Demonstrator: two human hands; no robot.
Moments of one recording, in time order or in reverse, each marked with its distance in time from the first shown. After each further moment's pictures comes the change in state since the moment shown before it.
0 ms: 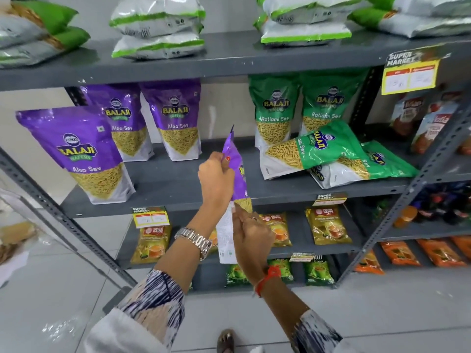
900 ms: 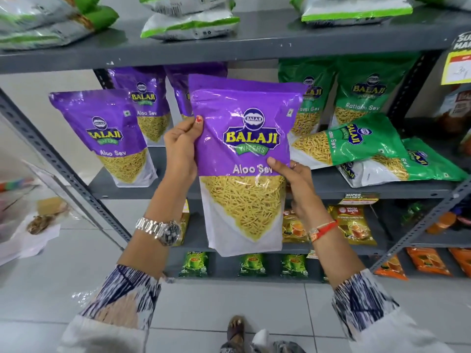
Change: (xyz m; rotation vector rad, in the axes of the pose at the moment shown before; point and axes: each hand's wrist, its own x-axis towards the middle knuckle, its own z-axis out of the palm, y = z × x) left_hand 0.055 -0.025 -0.080 -0.983 -0.055 -0.229; right_hand 0.108 0.023 -0.010 1.108 -0.545 0.634
